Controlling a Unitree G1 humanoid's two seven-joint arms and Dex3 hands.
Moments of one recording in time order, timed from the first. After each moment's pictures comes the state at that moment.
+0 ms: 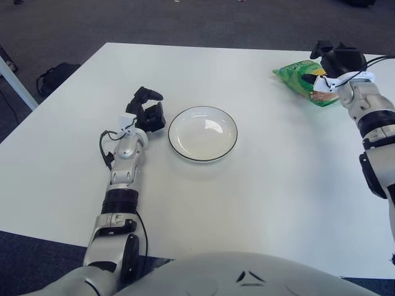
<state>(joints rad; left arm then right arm) -0.30 0.11 0.15 0.28 -0.09 -0.12 -0.03 -1.10 -0.65 0.46 1.25 -0.81 -0.25 -0.27</state>
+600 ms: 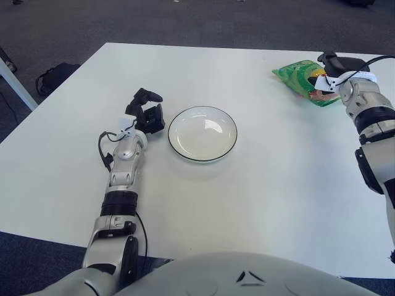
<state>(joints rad) -0.28 0.11 0.15 0.26 -0.07 -0.12 -0.02 -1.12 -0.62 0.47 1.30 -0.79 -0.10 -0.14</state>
